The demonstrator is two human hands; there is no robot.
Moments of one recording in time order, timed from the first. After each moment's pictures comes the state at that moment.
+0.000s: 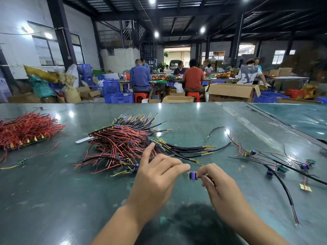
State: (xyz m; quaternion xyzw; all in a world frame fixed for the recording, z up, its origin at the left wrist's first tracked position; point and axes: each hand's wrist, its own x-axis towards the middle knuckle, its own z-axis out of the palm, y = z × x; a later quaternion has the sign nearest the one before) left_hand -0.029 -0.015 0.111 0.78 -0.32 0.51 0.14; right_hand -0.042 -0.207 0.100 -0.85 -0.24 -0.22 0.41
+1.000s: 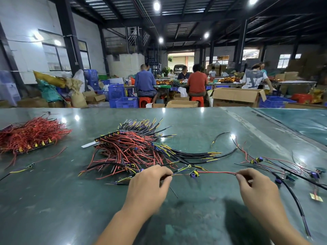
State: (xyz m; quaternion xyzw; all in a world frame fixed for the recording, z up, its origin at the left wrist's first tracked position) left_hand -0.028 0.000 0.112 0.93 -0.10 0.26 0.25; right_hand -0.013 -0.250 0.096 -0.87 0.08 -0.27 0.39
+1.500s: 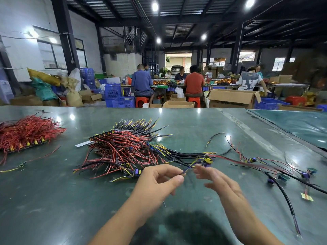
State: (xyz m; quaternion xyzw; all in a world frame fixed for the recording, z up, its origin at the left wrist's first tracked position) left_hand -0.042 -0.024 0.128 0.74 -0.14 0.08 0.65; right_hand -0.045 -0.206 0.112 -0.72 -0.18 -0.11 0.67
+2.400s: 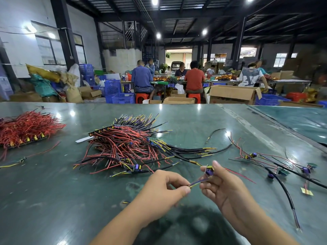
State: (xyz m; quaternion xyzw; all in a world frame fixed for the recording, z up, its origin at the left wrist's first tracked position) left_hand -0.048 -0.031 0.121 0.83 -0.15 0.01 0.54; right_hand -0.037 -0.204 0.114 -0.50 -0.01 0.05 0.86
